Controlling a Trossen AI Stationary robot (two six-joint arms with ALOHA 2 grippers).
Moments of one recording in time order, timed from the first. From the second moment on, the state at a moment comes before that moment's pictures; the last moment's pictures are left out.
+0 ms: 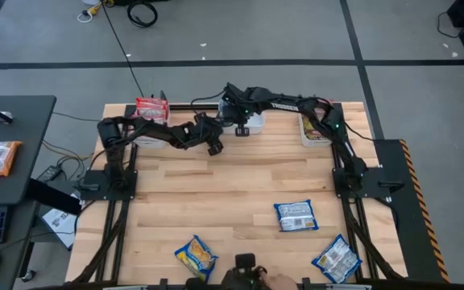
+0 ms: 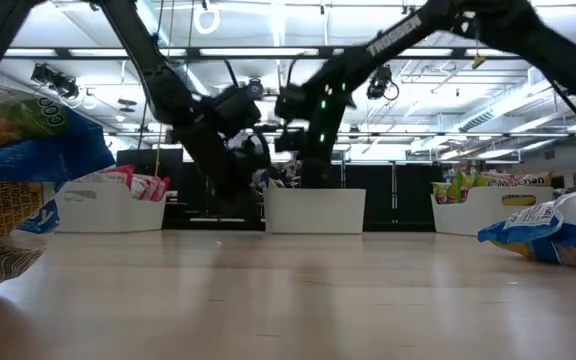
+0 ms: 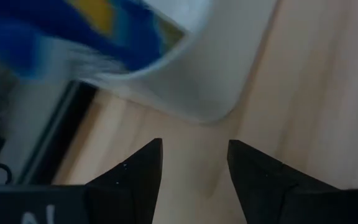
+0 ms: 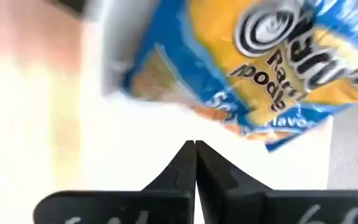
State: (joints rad) left arm 0.43 1.90 0.90 0.25 -0.35 0.29; right arm -0.52 2.22 1.86 -0.78 0.05 -0.60
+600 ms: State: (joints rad) left arm 0.22 1.48 0.89 -0.26 -0.66 0.02; right arm 0.03 1.79 1.86 -1.21 0.13 -0.20
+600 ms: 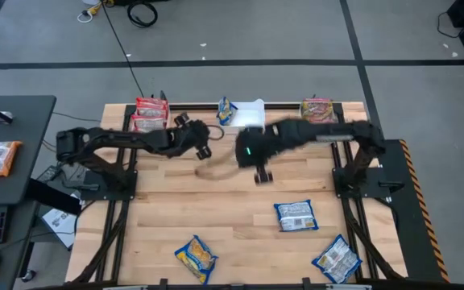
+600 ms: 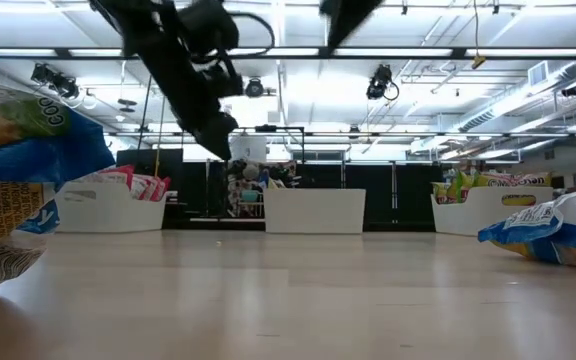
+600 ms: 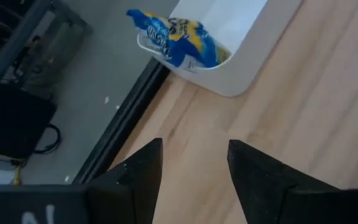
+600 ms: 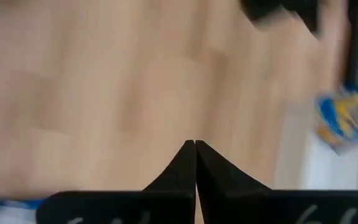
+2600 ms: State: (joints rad) left arm -0.58 1.42 0.89 -0.94 -1.00 -0.85; right arm 0.39 1.85 1.53 -1.07 0.34 0.21
